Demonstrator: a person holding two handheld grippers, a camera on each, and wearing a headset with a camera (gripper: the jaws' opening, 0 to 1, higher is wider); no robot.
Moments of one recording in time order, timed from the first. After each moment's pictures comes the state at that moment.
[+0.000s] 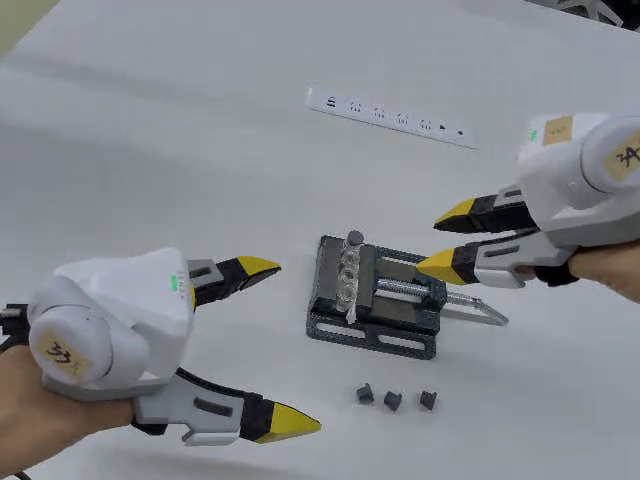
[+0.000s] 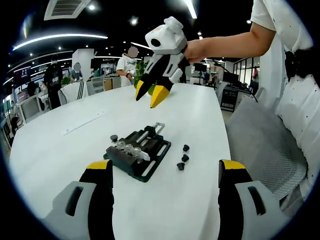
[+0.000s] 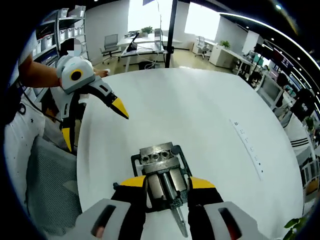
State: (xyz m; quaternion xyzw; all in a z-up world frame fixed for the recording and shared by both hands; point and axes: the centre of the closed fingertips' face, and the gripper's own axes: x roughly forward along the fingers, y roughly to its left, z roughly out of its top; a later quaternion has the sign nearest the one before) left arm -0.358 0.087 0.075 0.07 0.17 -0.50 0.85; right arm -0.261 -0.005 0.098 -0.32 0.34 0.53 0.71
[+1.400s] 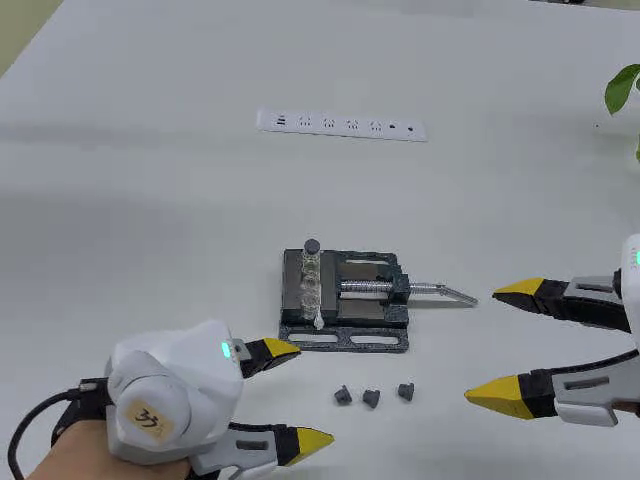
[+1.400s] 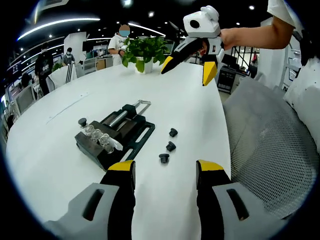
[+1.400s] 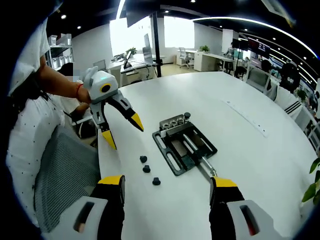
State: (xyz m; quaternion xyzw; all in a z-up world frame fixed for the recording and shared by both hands) left arm -0.370 0.038 0.024 0.12 0.26 -0.51 0.81; right arm -0.337 -0.088 0.080 -0.20 0.34 0.52 0.76
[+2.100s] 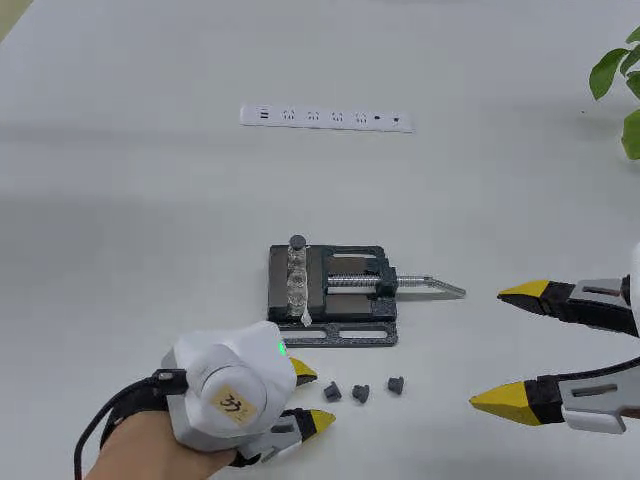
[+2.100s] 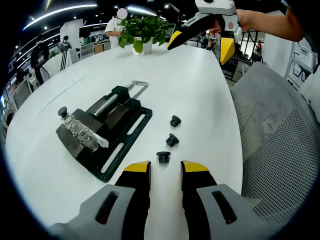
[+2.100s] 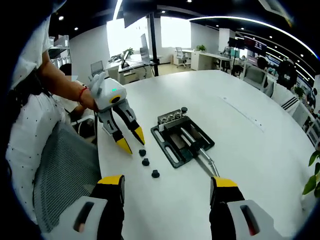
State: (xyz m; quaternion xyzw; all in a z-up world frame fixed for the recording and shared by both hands) left arm -0.362 0.017 -0.019 0.15 0.32 -0.49 0.79; right arm -0.342 -0.107 0.074 -0.20 0.34 0.51 0.76
